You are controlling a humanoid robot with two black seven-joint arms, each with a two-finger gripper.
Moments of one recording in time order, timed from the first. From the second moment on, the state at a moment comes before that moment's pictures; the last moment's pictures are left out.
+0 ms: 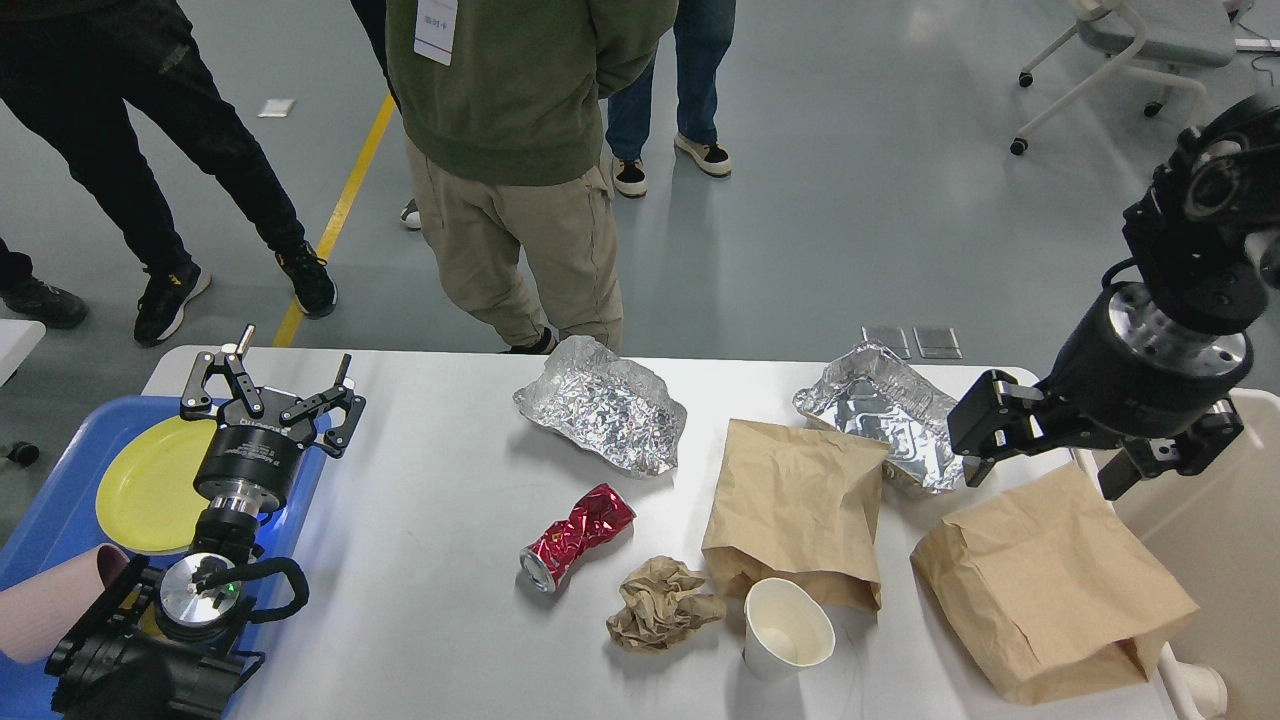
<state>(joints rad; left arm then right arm) -0.37 0.12 -1.46 -0.65 0.10 -0.61 -0.11 2.39 -0.37 -1.34 1.69 0.06 0.71 -0.27</state>
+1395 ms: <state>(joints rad) -0.37 0.12 -1.46 -0.65 0.10 -0.61 -0.11 1.58 -0.37 -1.30 1.07 0.44 0.37 -0.29</state>
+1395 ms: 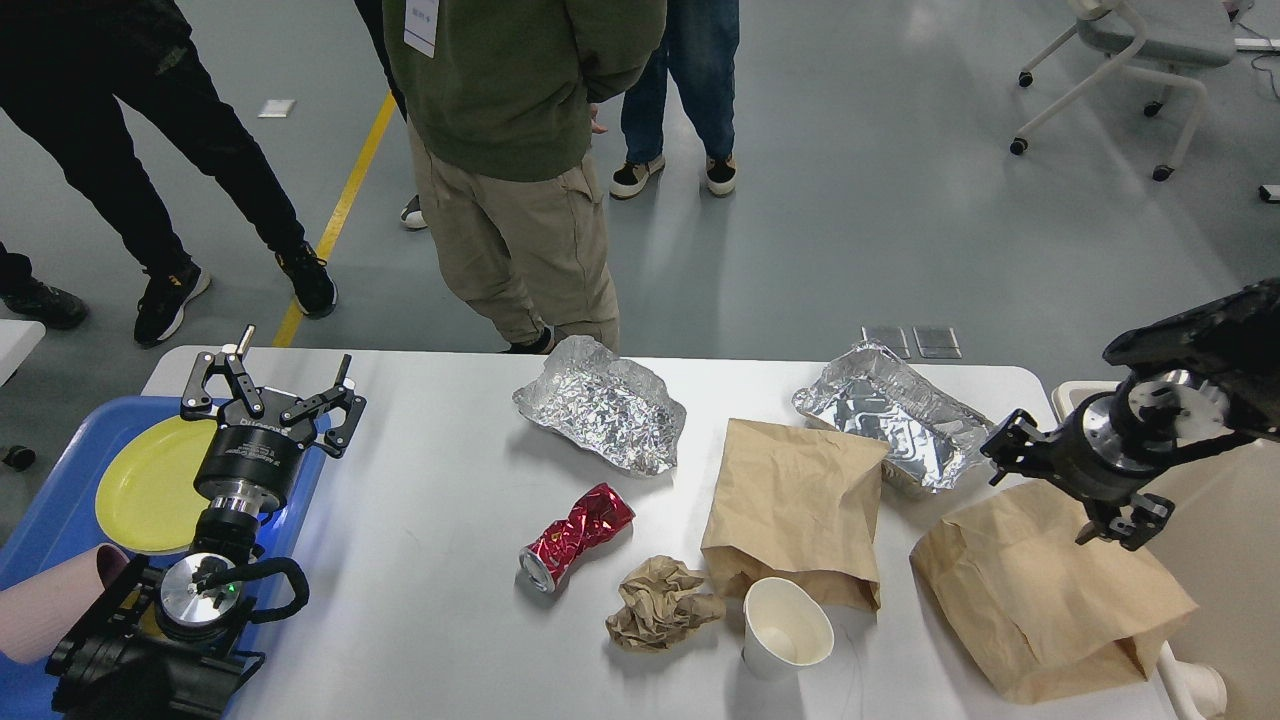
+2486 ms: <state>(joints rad) -0.37 0.12 -1.46 -0.65 0.10 -0.61 -0.11 1.21 -0.24 -1.12 0.88 0.41 0.17 -0.30</state>
